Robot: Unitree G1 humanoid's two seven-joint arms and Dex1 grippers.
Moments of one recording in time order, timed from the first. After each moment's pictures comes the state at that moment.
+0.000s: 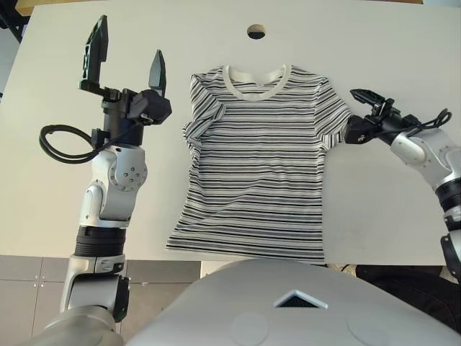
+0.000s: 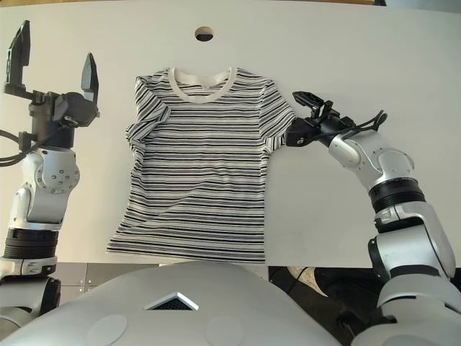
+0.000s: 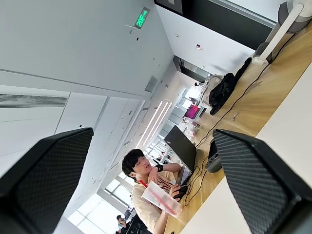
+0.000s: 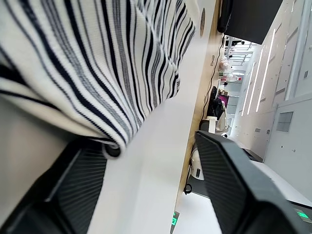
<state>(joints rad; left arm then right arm) 0.01 0.55 -0.04 -0.05 0.61 -0.31 0.25 -0.43 -0.75 0.47 0.70 -0.82 -0.57 0.05</state>
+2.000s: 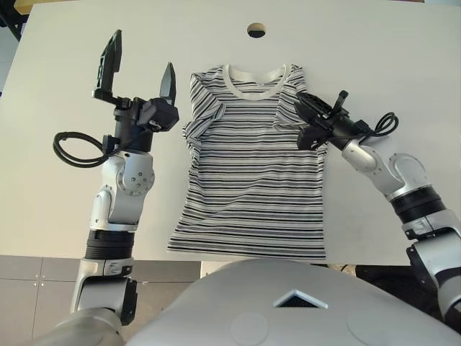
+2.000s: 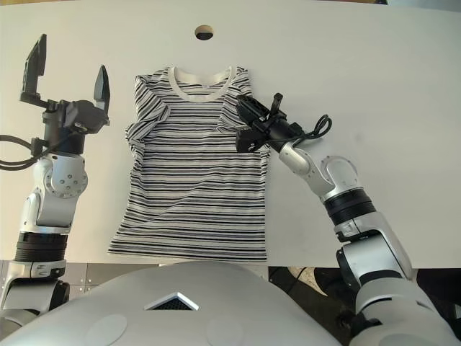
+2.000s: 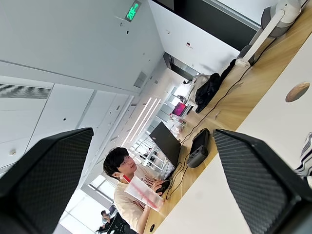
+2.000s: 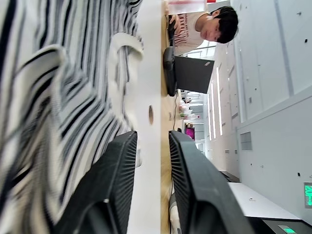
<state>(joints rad) 0.03 0.49 -0.04 -0.02 0.60 -0.34 0.20 -0.33 -0.56 0.46 0.31 -0.81 -0.45 0.03</state>
